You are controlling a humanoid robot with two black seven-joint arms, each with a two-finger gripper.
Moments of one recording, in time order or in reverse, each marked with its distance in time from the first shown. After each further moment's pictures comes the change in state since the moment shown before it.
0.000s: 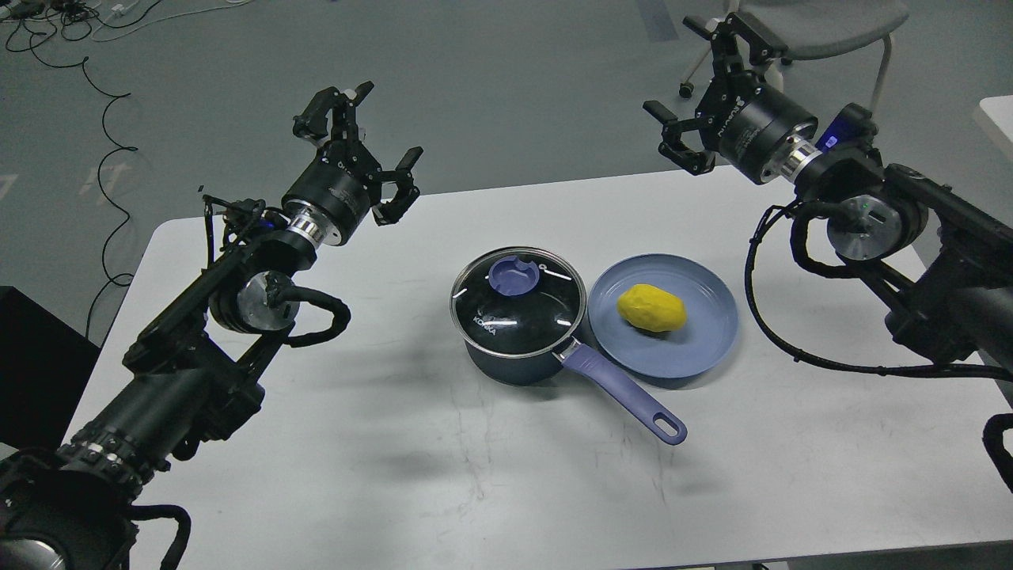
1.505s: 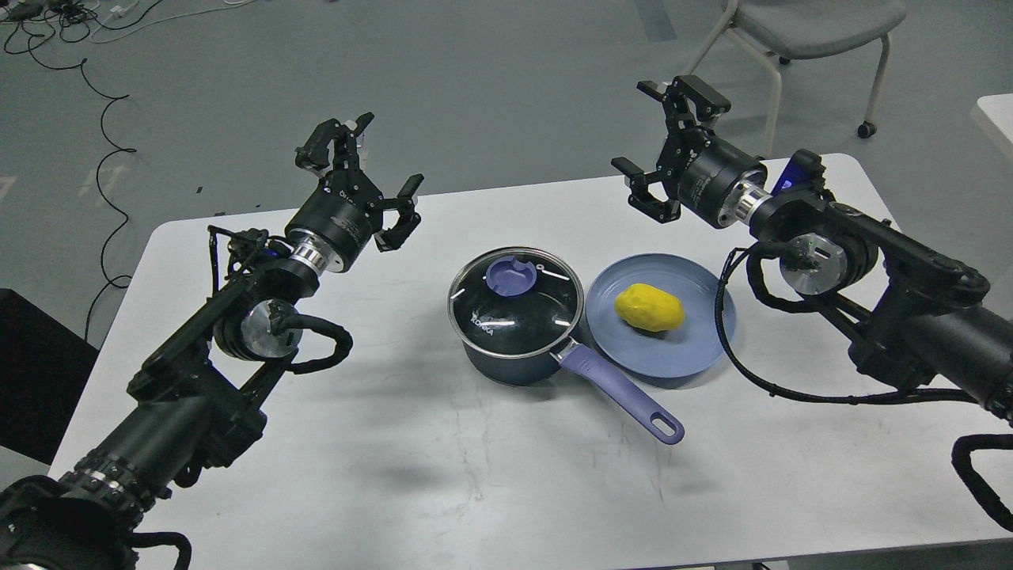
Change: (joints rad) left arm 0.028 -0.006 -0.006 -0.012 0.017 0.026 -0.002; right arm -0.017 0.041 -0.076 -0.009 -0.013 -0.069 -0.002
